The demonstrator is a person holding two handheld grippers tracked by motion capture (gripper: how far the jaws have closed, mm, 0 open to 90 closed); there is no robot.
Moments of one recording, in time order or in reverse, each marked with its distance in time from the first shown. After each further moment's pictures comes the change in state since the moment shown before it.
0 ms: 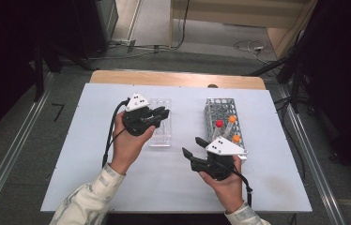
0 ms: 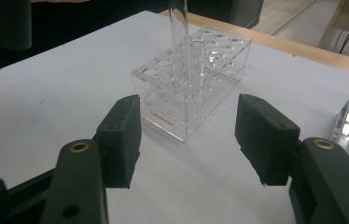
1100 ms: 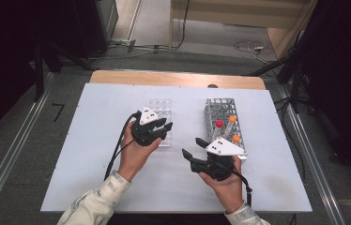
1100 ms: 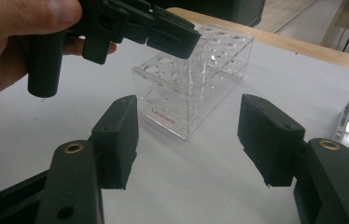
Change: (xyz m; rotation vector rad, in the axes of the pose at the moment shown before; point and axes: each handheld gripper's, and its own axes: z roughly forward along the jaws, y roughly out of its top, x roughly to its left) left arm -0.006 -0.036 0.025 0.062 0.023 0.039; right arm 0.000 -0.002 0.000 0.000 0.009 -0.002
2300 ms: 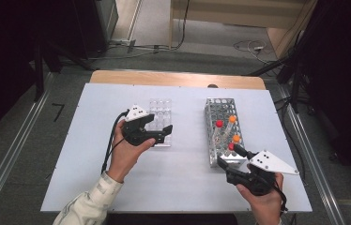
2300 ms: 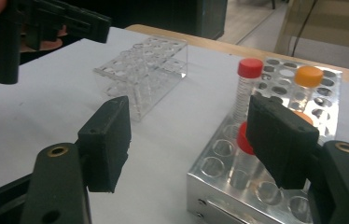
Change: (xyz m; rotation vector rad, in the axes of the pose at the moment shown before) left arm 0.012 0.001 -0.018 -0.028 -0.050 -0.100; right arm -0.036 -0.022 -0.085 -0.067 -0.117 0.055
